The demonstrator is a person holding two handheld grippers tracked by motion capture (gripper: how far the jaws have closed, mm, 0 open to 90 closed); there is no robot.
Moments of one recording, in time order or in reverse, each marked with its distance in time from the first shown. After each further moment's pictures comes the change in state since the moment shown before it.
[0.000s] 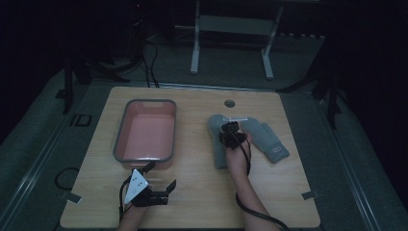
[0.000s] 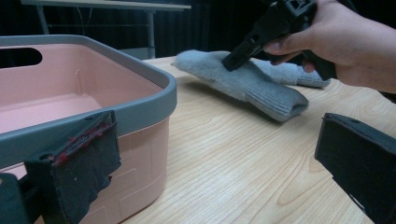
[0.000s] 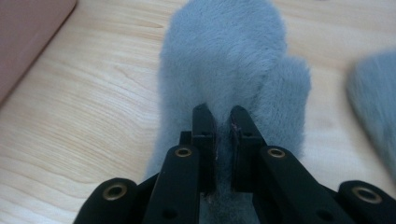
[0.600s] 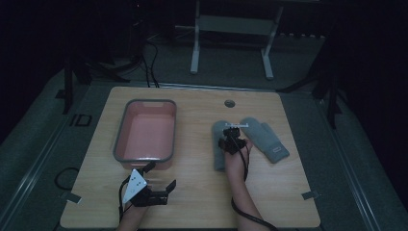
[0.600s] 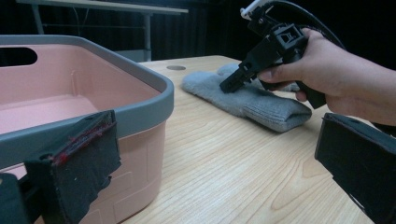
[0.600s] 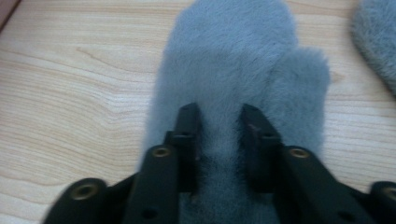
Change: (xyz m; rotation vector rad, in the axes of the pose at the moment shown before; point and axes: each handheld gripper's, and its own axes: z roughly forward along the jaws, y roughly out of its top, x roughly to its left) left arm 0.001 0.001 -0.001 -0.016 -0.017 -0.026; right arm -0.005 -0.021 0.020 0.032 -0.039 0.109
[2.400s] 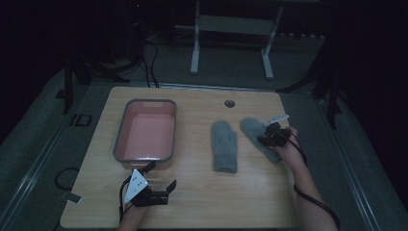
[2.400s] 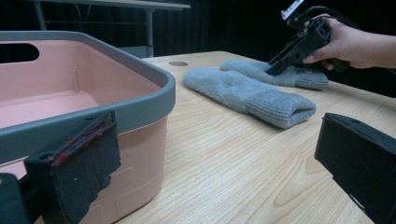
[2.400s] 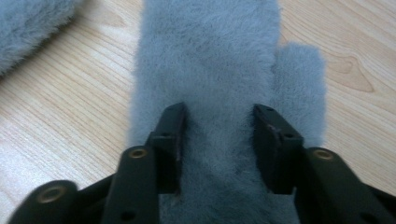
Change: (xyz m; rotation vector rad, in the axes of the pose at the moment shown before) left arm -0.001 -0.001 0.001 0.019 0.013 0.006; right arm -0.169 0.020 -0.009 0.077 0.084 -0.458
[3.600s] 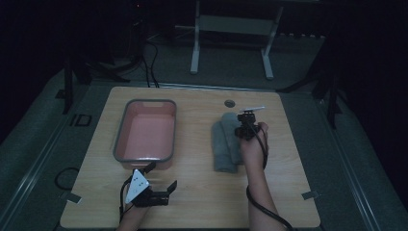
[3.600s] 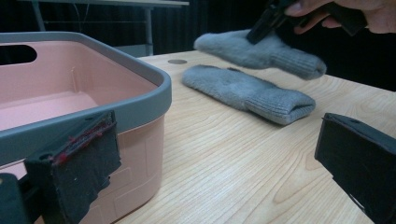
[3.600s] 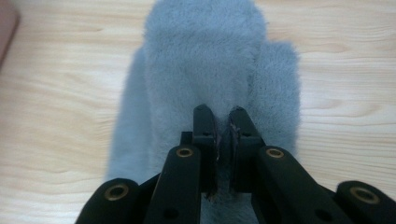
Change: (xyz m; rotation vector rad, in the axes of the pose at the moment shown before) left arm -0.002 0.001 0.000 0.013 -0.002 0.023; right arm 0.122 0.090 -0.040 0.046 -0.110 0.479
